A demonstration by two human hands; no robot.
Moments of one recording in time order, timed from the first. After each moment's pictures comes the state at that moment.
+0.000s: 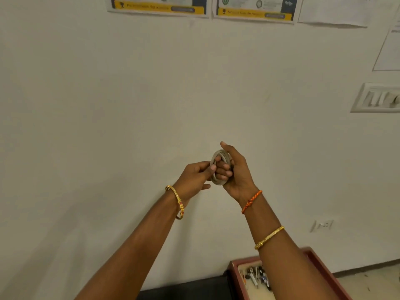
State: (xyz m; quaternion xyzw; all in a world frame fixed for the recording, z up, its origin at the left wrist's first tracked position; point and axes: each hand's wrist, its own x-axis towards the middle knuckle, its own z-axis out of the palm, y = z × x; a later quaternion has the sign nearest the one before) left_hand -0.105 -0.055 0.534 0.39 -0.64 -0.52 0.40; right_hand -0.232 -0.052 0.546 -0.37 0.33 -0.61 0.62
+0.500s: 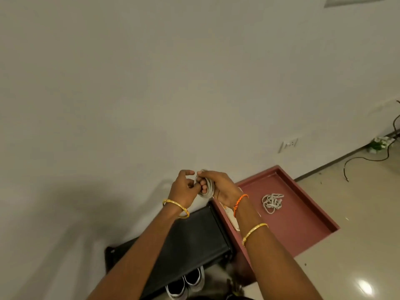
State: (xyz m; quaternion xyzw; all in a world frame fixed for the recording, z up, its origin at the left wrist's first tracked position) left_hand -0.161 -0.042 0.360 0.55 -0.65 -0.46 0.25; right_hand -0.290 -0.017 0.358 -0.24 0.49 -0.52 0.66
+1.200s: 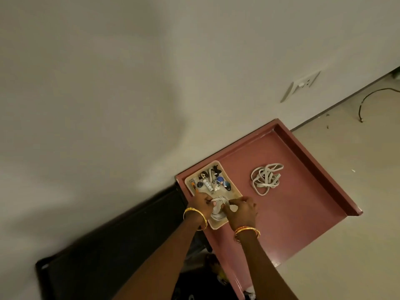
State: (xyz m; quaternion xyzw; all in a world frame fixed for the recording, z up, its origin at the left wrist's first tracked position) left_hand -0.361 -0.104 0.024 0.60 -0.64 -0.48 -0.06; right_hand -0.457 -0.016 0.006 -0.26 0.89 -0.20 0.31
